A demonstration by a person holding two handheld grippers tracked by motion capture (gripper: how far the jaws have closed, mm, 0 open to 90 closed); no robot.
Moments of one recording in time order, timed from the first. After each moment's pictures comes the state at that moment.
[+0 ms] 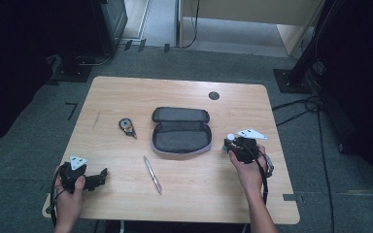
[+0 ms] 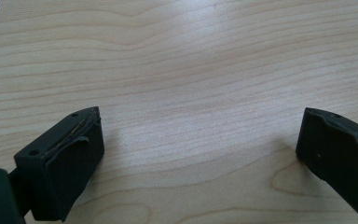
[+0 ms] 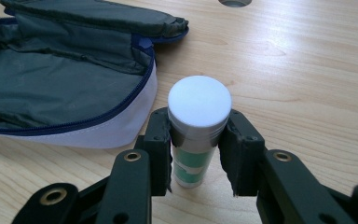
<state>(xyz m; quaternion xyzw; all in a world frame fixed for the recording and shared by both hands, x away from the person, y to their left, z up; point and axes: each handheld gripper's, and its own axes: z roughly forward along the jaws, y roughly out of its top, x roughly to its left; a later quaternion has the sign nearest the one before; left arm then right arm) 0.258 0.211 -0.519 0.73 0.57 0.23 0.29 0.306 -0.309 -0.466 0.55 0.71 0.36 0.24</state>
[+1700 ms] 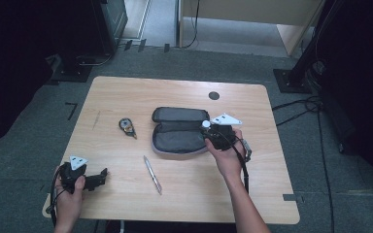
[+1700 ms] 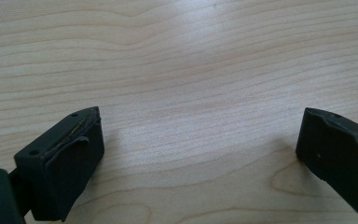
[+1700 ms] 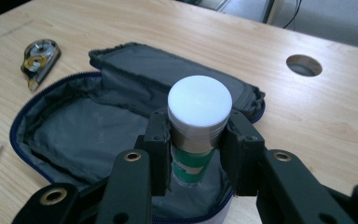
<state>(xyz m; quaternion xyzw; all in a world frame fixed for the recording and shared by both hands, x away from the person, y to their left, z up) 0.258 0.211 -0.519 0.73 0.57 0.23 0.29 0.334 -0.237 -0.431 0.48 0.74 0.40 0.23</state>
